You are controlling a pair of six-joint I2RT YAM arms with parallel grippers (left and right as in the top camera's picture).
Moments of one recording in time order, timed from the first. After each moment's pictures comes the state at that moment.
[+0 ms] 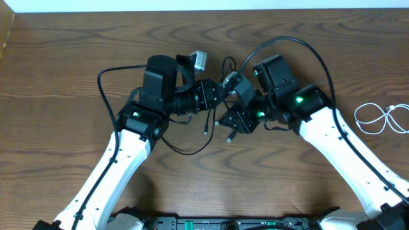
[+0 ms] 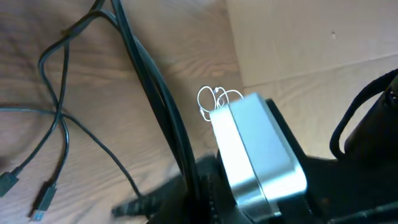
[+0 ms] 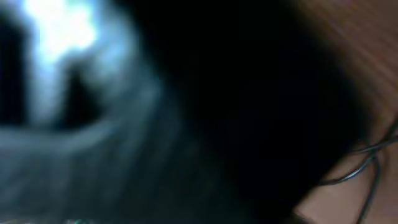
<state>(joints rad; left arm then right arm) -0.38 1.33 1.05 -0.27 0.74 -0.77 0.52 1.52 1.27 -0.79 -0.55 -0.10</state>
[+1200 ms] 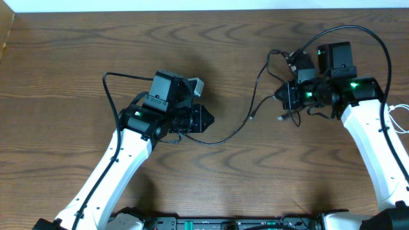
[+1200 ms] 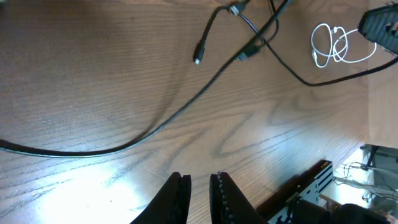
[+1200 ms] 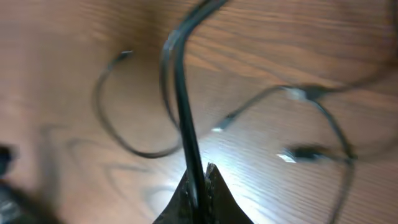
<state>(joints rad) -0.39 1.33 1.06 -0.74 0.51 -0.42 0.14 1.47 1.26 -0.86 -0.50 0.01</state>
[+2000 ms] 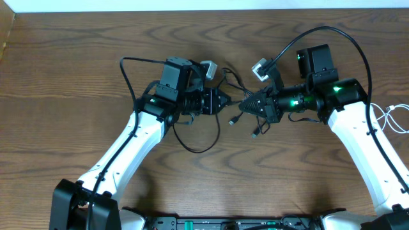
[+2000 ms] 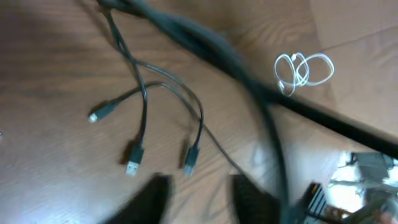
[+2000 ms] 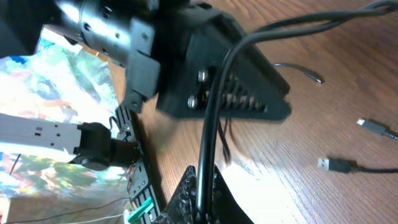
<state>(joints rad) -0.39 1.51 1.06 -0.35 0.62 -0.40 0.27 1.47 1.26 -0.84 -0.95 -0.17</state>
